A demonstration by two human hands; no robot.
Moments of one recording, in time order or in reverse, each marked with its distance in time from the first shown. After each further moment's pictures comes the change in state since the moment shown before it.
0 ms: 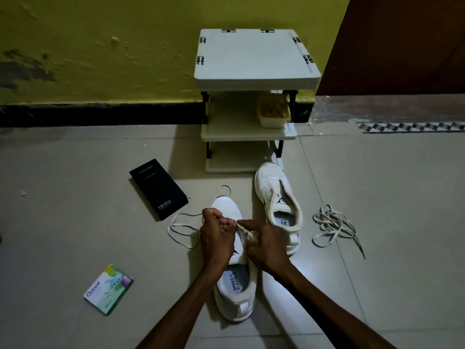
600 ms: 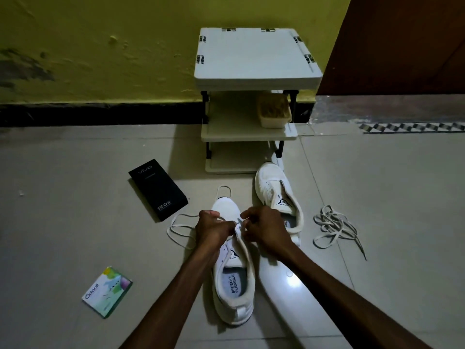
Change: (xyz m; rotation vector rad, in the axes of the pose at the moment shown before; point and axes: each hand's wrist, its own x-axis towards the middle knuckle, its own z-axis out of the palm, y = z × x) left_hand 0.028 0.016 -0.009 -0.050 -0.134 -0.413; right_hand 0.040 0.002 -0.006 -0.040 -0.068 0.144
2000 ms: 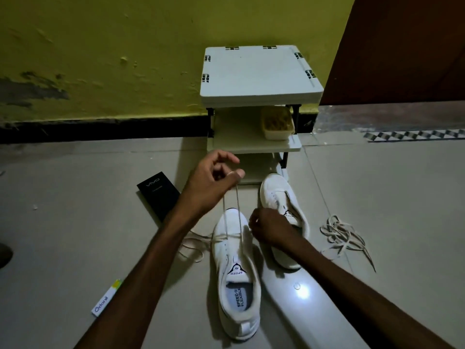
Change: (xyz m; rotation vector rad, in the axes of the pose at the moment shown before) left_hand -0.032 0.126 -0.064 0.036 -0.358 0.770; right_hand 0.020 -0.028 -0.022 -0.457 -0.140 -0.062
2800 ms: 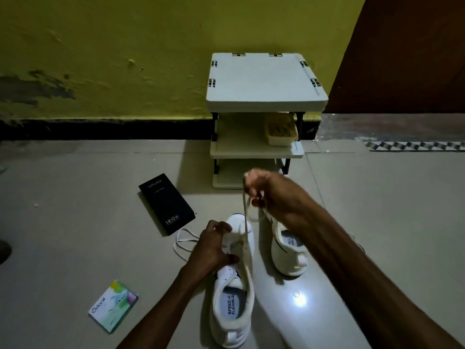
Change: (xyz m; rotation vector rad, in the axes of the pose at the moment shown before) left_hand -0.047 -0.143 0.033 0.577 -0.197 -0.290; right_hand -0.030 -0.057 -0.093 1.085 -0.109 -0.065
